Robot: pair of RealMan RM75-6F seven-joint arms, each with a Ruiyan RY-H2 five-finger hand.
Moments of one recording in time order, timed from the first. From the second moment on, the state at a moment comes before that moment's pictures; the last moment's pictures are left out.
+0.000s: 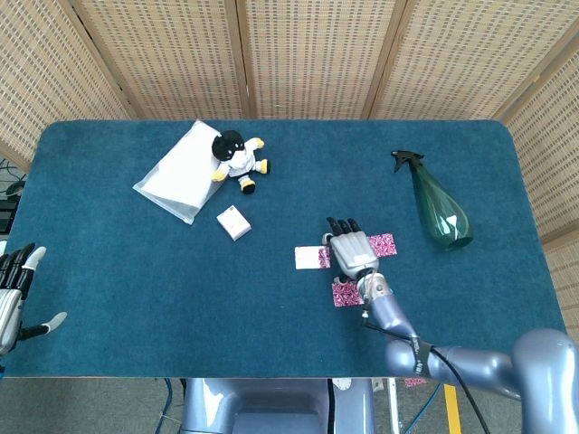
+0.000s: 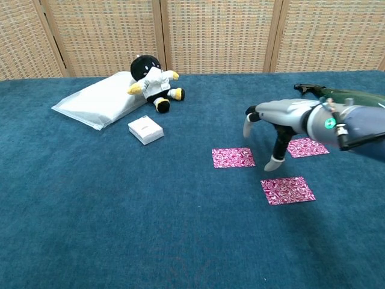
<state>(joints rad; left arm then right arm) -0.08 -1.12 -0.04 -1.60 1.48 1.47 -0.02 0.95 -1.62 0.17 -1.45 -0.59 0.93 -0.66</state>
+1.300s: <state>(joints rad) -0.08 -1.12 -0.04 -1.60 1.48 1.47 -0.03 1.06 -1.81 0.20 -1.26 -0.45 0.92 -0.78</state>
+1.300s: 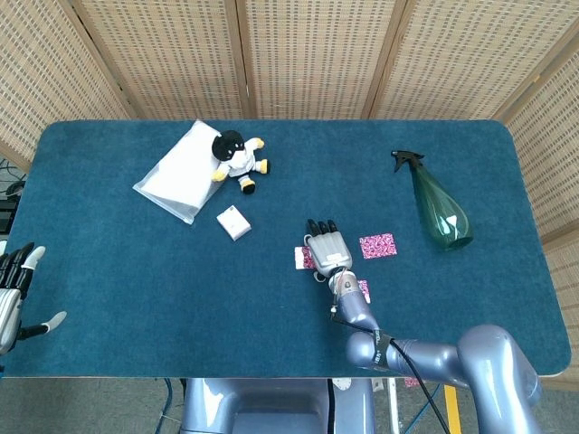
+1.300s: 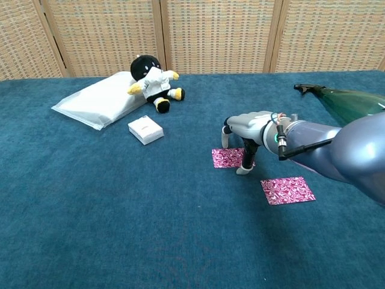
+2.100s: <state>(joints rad) -0.08 -1.12 -0.04 -1.59 1.48 1.48 -0.03 1.04 -1.83 0.20 -1.23 -0.50 0.91 -0.75</state>
